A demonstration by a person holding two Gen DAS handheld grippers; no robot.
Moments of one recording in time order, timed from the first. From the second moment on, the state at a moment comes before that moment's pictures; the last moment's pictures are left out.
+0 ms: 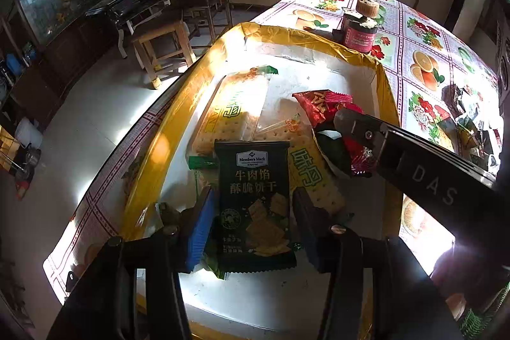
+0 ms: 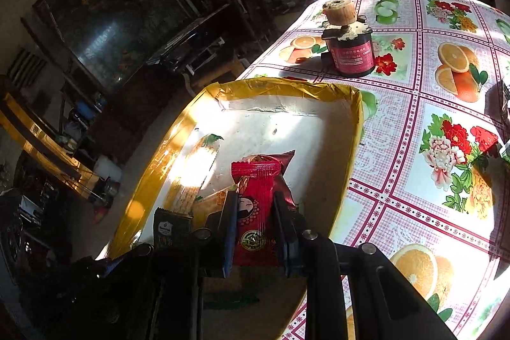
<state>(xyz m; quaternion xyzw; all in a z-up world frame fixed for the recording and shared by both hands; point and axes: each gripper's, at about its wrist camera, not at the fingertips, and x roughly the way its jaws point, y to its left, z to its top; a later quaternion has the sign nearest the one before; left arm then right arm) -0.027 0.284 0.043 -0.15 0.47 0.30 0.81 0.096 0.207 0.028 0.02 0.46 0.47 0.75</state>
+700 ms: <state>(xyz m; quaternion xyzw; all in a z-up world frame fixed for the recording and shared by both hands) -0.059 0.241 0.090 -0.13 0.42 0.30 0.85 0.074 0.120 0.068 0.08 0.42 0.46 0.78</state>
